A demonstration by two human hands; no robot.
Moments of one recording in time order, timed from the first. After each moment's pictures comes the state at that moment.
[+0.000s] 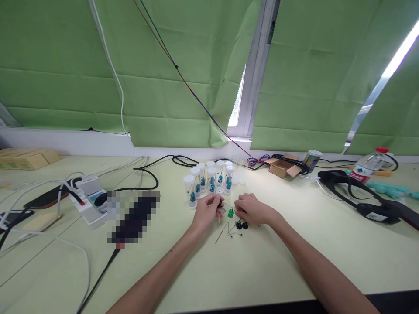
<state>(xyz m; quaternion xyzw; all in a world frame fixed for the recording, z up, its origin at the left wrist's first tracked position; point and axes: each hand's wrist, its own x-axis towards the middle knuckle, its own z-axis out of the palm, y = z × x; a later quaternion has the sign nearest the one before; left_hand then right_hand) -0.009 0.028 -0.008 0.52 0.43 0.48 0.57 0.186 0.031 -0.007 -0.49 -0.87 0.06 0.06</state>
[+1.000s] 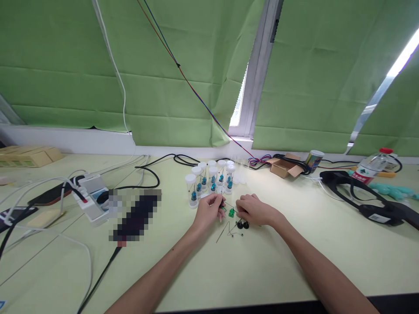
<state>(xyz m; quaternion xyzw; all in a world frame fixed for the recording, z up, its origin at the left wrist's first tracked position) -0.008 0.030 -0.010 0.53 0.44 0.47 0.56 0.185 0.024 0.000 -0.50 -0.86 0.07 0.03</state>
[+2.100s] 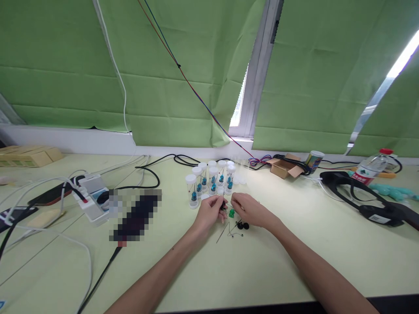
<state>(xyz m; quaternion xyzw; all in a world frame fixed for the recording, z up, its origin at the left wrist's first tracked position) -0.007 0.028 -0.011 0.52 0.43 0.44 0.59 0.164 0.020 0.007 -0.47 -0.85 0.11 0.22</state>
